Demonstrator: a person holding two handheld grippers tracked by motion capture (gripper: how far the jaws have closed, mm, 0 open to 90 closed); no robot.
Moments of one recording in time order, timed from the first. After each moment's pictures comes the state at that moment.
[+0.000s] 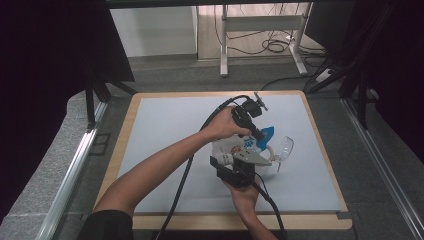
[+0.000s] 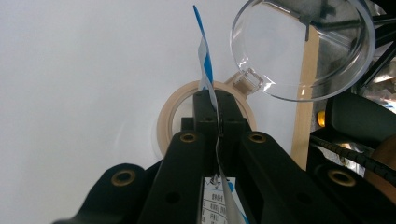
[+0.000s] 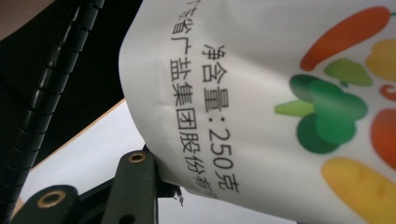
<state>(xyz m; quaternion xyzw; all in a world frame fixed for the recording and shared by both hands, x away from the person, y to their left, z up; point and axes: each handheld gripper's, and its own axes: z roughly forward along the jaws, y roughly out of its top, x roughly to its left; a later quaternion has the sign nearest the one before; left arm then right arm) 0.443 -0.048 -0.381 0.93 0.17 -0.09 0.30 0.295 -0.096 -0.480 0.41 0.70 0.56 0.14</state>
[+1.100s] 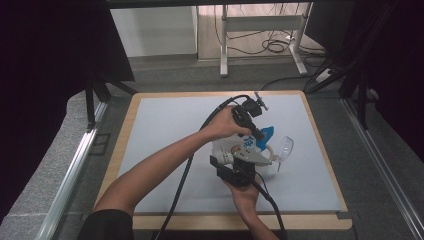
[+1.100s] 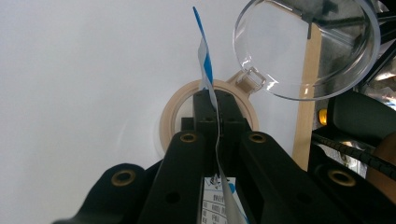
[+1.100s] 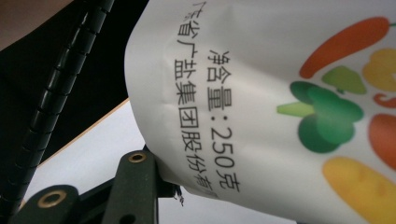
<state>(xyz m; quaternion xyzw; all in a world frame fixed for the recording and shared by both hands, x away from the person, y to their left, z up) 0.444 -0.049 -0.380 0.93 0.17 -0.09 0.30 0.295 -0.096 -0.476 0.41 0.70 0.56 0.14</state>
